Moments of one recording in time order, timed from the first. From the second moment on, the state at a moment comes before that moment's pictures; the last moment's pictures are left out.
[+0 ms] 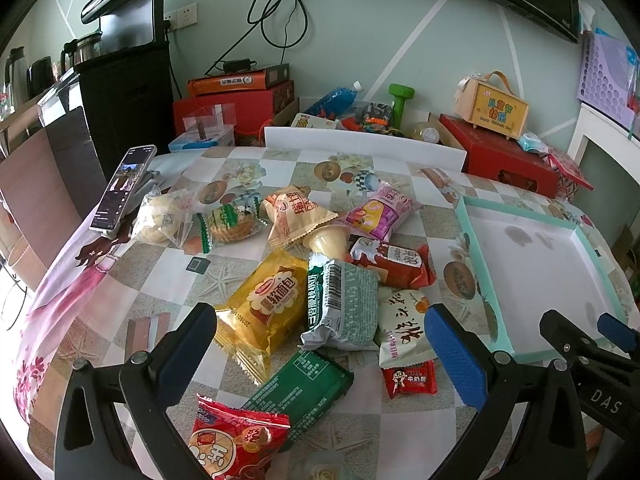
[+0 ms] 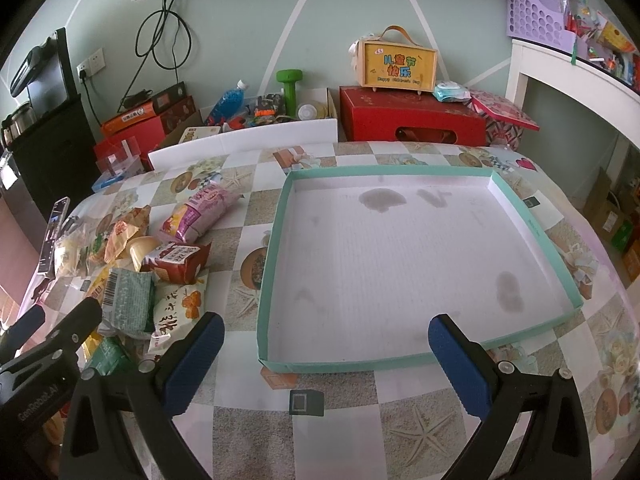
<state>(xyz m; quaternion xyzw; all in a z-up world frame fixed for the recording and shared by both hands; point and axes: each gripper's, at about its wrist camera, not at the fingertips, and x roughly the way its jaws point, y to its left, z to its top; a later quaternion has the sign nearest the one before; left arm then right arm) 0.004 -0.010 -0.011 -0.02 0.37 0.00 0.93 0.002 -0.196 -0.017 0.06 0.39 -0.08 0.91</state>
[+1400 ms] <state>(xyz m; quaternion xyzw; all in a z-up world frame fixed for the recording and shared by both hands) -0.002 0.072 -0.041 -0.11 0.51 0.08 0.85 0.020 -0.109 -0.045 0.00 0.45 0.02 0.89</state>
